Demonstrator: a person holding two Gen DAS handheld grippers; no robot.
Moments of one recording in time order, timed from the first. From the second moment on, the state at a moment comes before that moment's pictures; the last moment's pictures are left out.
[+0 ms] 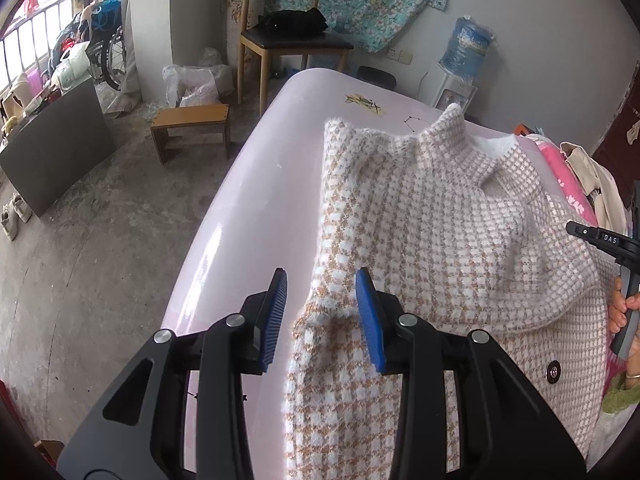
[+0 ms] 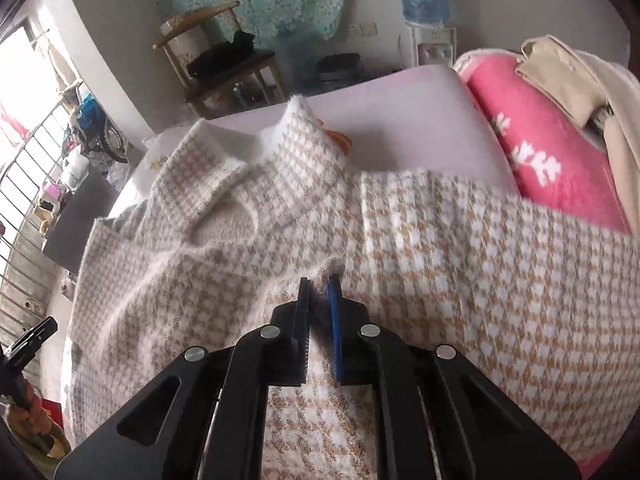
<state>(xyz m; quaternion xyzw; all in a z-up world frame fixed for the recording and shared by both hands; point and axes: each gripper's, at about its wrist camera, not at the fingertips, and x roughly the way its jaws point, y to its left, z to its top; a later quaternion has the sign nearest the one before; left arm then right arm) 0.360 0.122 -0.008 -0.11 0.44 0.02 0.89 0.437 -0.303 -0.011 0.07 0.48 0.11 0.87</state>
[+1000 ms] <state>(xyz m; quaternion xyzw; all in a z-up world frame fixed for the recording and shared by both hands) 0.438 0.139 0.003 -0.07 0.41 0.04 0.91 0.416 -0.291 0.009 0.05 0.45 0.17 0.88</state>
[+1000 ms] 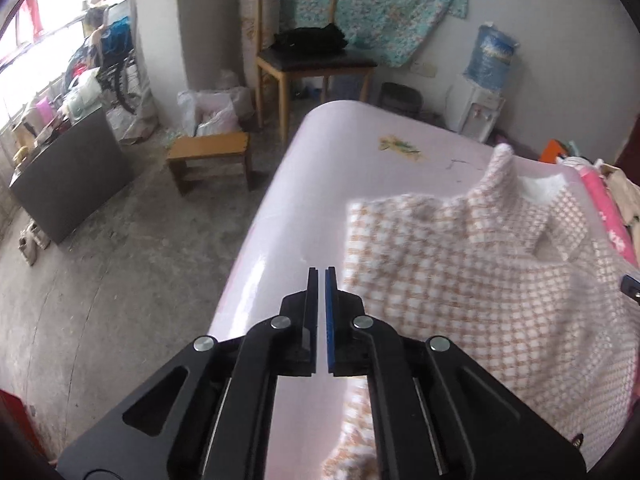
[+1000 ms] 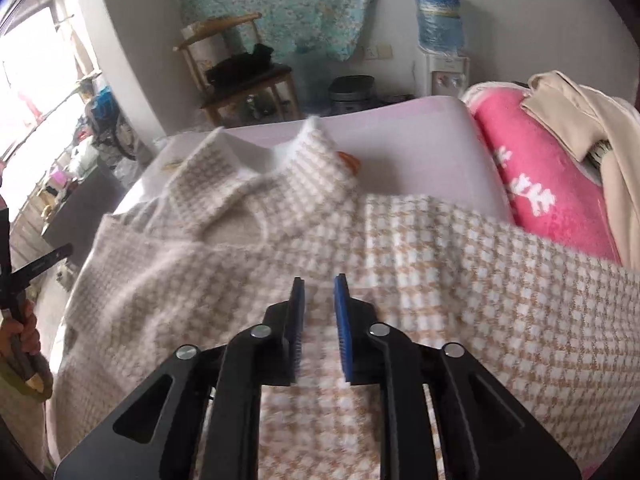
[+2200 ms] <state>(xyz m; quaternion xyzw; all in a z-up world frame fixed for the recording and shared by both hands) 0.415 0.039 -0.043 -0.03 0.45 -0.05 0.89 0.367 -0.247 -0.013 -0.02 0.49 0.18 0.85</state>
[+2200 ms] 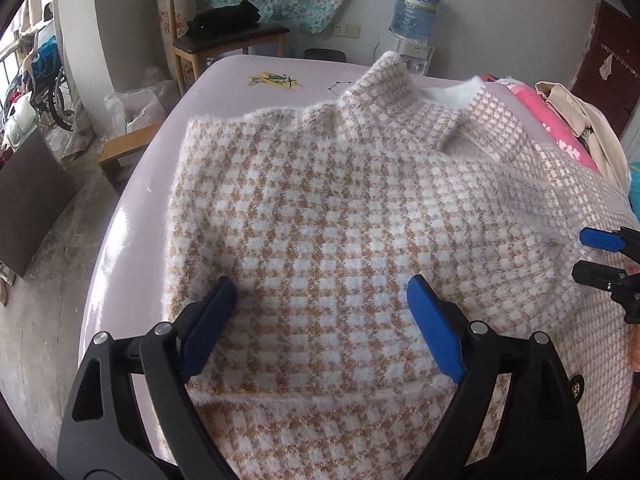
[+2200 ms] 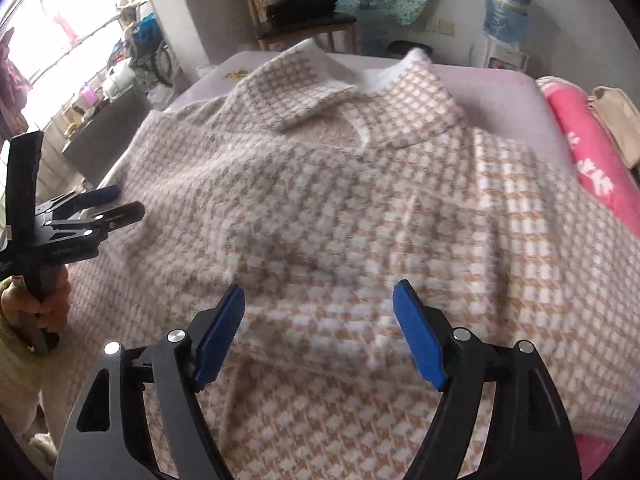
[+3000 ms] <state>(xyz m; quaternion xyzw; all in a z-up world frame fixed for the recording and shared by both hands) 0.409 0.009 -0.055 0.03 0.46 -0.01 0.89 0.279 -0.505 0.043 0.24 0.45 -0.10 0.85</state>
